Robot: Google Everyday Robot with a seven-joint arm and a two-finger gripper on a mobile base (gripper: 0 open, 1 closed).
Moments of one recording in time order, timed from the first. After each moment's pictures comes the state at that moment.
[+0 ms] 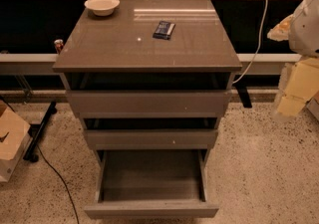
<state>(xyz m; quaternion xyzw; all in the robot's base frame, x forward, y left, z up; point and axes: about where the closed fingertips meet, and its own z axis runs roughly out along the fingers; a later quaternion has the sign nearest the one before) 0.438 -0.217 0.976 -0.60 0.78 -0.03 0.16</state>
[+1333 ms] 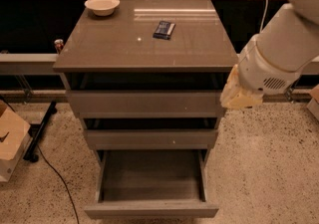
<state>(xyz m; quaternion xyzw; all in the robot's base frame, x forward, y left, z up) 0.451 -0.163 0.900 -0.66 0.73 0.00 0.16</state>
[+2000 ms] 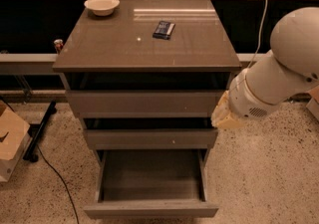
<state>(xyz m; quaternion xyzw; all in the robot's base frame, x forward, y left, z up) 0.457 -0.158 0.824 -0.65 0.74 0.04 0.19</state>
